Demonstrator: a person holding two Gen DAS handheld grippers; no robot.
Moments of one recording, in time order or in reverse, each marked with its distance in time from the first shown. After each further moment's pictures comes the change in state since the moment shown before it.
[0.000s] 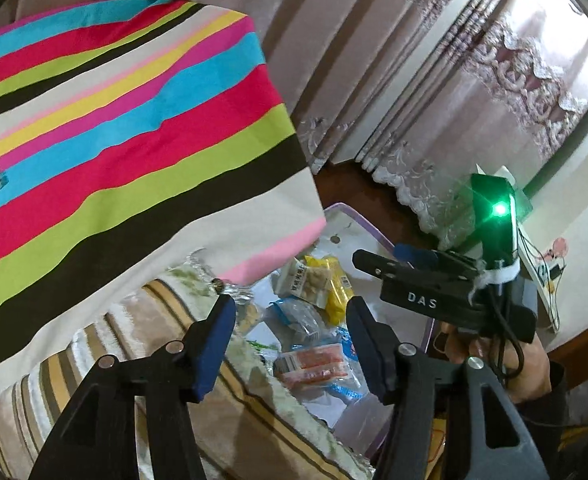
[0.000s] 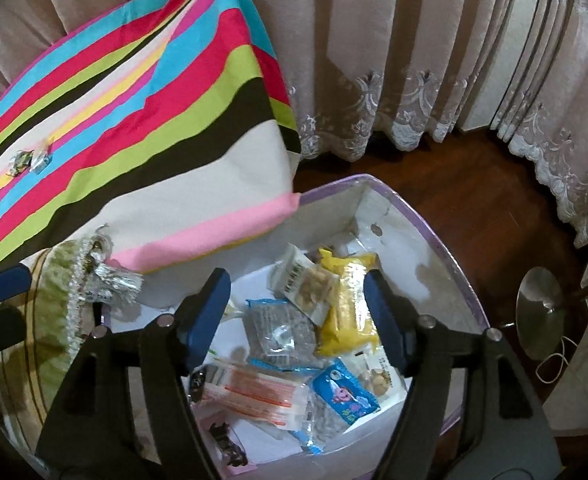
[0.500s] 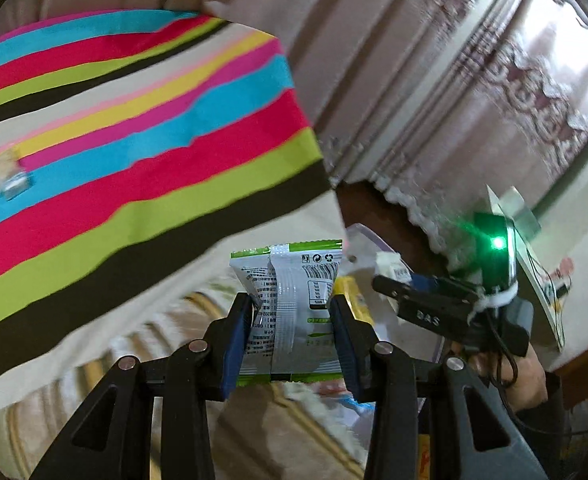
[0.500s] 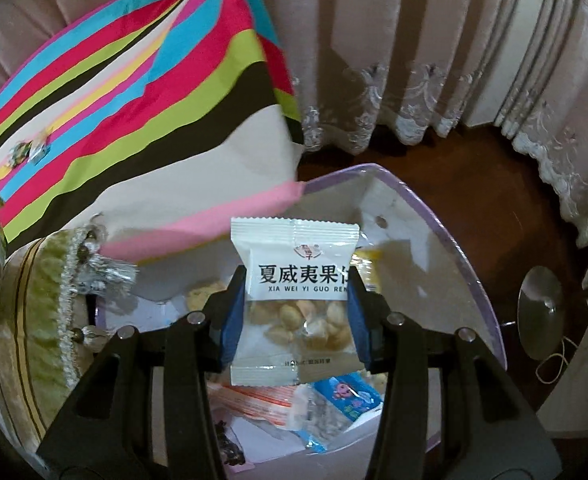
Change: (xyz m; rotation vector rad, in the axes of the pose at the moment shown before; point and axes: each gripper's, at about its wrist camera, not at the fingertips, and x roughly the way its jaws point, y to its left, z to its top) left arm -0.012 0.012 0.000 -0.013 -0.055 0.025; right arm 0.006 -0.005 -0.007 0.000 0.025 -0.002
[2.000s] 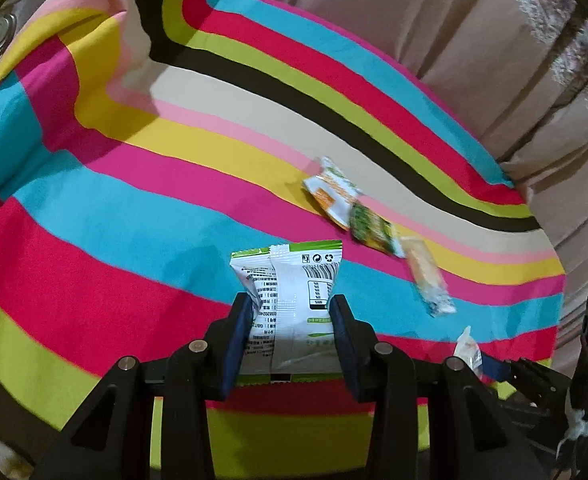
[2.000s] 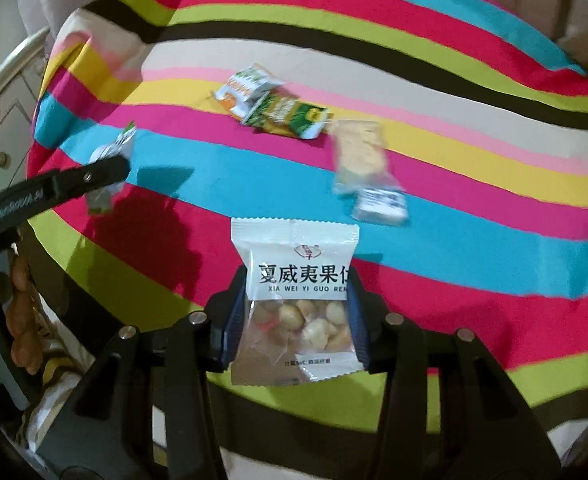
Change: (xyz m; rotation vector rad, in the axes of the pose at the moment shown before) left arm -0.160 0.355 -0.030 -0.620 -0.344 0.474; right arm 0.043 0.397 0.068 -0.636 0.000 0.366
